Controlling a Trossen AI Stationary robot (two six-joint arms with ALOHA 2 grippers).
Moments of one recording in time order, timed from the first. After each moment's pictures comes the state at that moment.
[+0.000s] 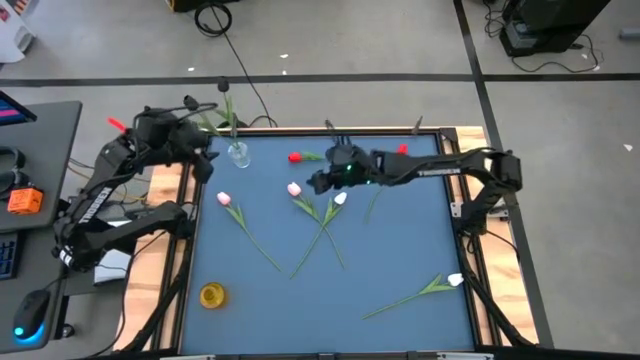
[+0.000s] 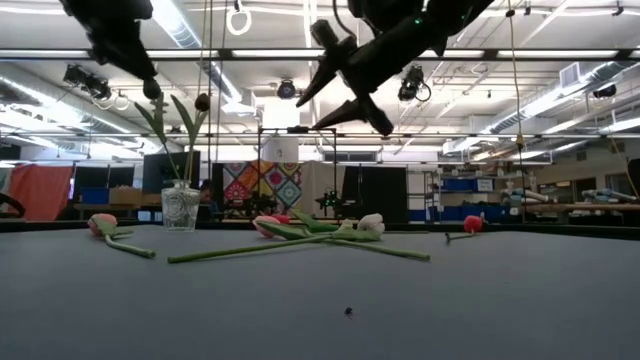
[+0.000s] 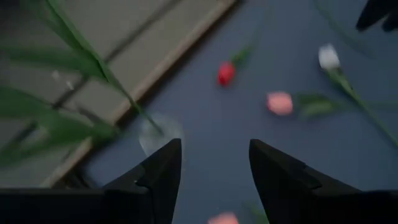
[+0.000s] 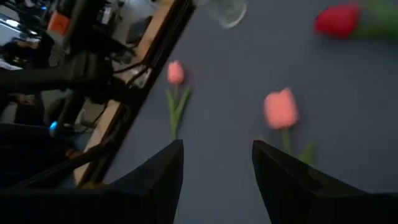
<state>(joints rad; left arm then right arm) 0.90 0.72 1.06 -1.08 0.15 0.22 -0.18 1.71 1.23 -0.10 0.00 0.96</state>
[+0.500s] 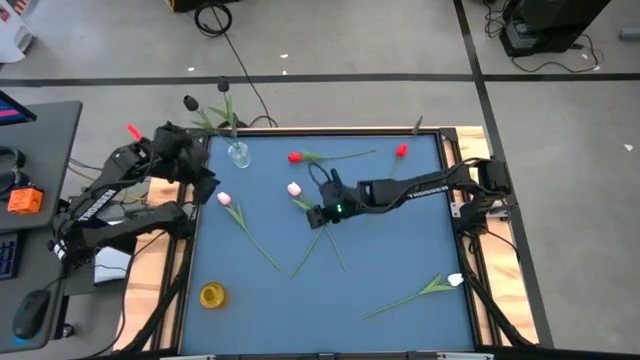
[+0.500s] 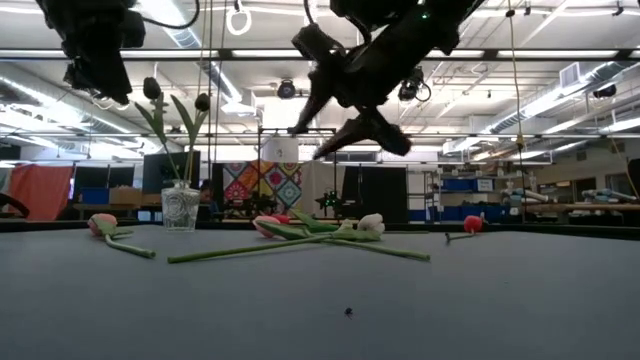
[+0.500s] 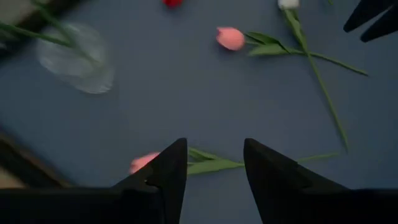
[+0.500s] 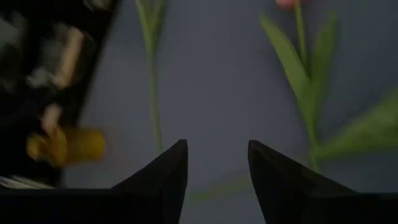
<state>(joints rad) 0.75 0.70 0.94 -1.21 0.24 -0.03 0.01 1.79 1.23 -0.22 0.03 1.13</state>
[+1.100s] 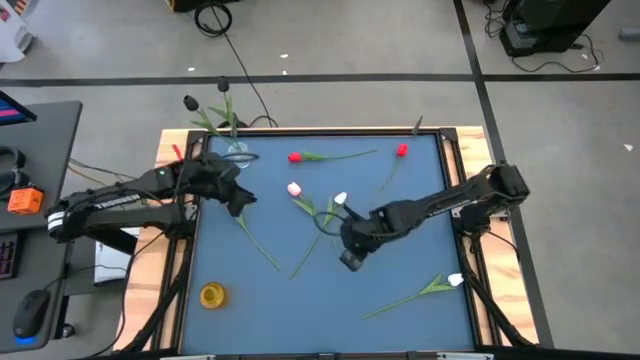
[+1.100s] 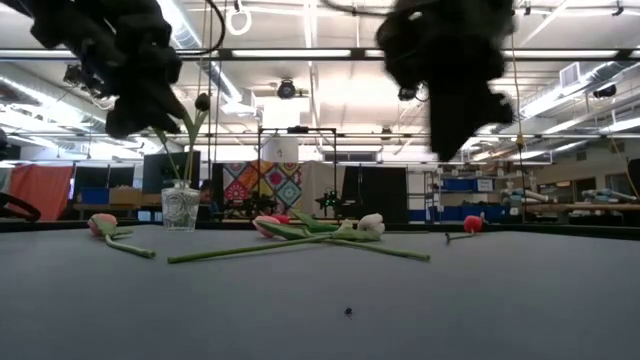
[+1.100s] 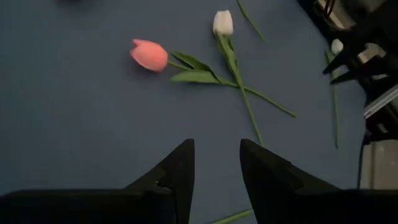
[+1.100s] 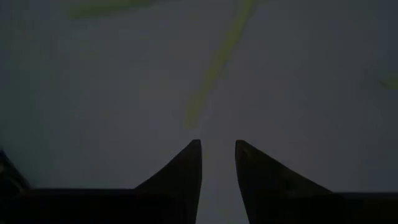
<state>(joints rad) 0.36 0.73 0.58 -0.54 0.22 -0.58 0.24 1.68 1.23 -0.77 0.00 0.97</state>
